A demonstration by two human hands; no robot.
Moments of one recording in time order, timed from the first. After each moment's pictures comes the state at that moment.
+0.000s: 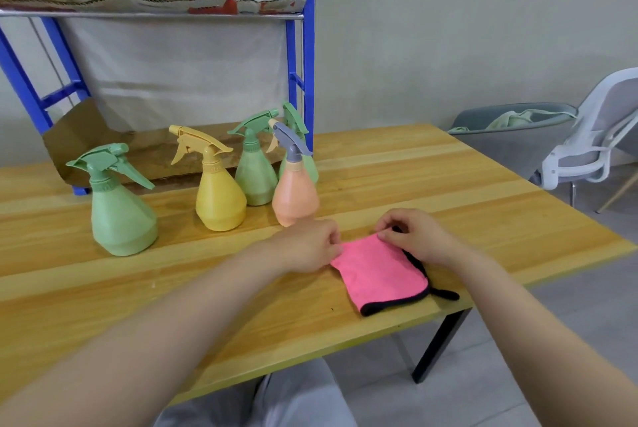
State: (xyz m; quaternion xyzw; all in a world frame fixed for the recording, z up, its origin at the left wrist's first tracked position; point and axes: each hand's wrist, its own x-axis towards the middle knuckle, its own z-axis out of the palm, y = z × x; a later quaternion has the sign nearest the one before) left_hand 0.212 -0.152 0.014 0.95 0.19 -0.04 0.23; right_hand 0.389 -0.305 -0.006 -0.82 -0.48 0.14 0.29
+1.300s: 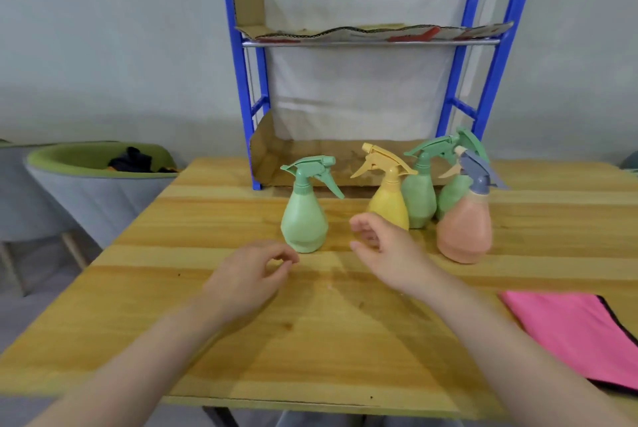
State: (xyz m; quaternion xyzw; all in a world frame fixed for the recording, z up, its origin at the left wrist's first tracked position) left_hand -0.072 -0.025 0.006 0.90 0.36 0.18 0.18; right_hand 0.160 -0.118 0.019 -0.70 -0.61 0.18 0.33
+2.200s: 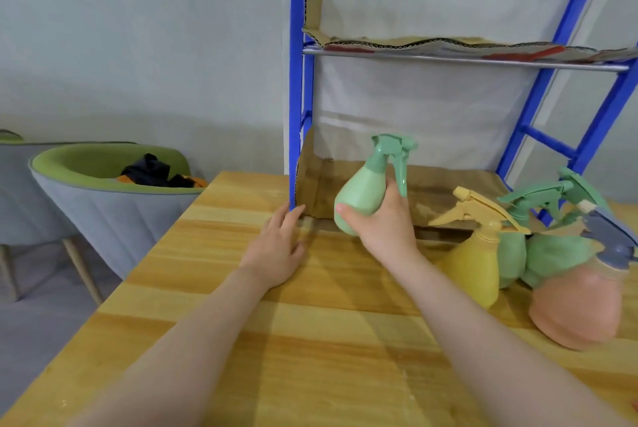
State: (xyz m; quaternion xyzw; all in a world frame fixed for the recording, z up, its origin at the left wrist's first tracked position) left_hand -0.057 0.165 -0.039 0.87 0.43 0.22 0.14; right_hand 0.117 0.067 0.032 -0.74 -0.46 0.09 0.48
